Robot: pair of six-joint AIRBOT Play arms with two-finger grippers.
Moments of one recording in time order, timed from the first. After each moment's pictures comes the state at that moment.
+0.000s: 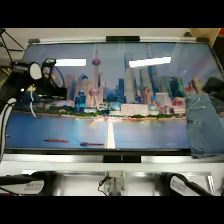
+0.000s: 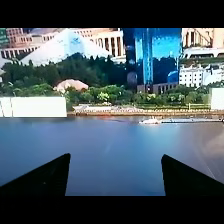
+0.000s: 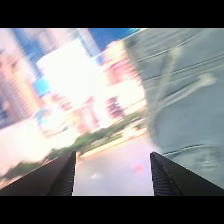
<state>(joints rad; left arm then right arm) -0.22 -1.48 1.51 1.63 -1.40 -1.66 -0.36 -1.23 1.41 -1.40 1.29 1.61</state>
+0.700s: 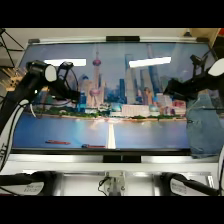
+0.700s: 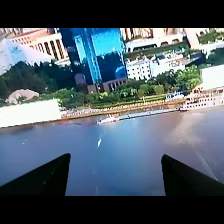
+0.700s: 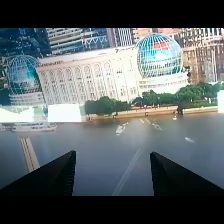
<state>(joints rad) -0.35 -1.49 1.50 1.59 -1.39 -1.63 -0.11 -1.34 1.43 -1.26 1.40 1.64</state>
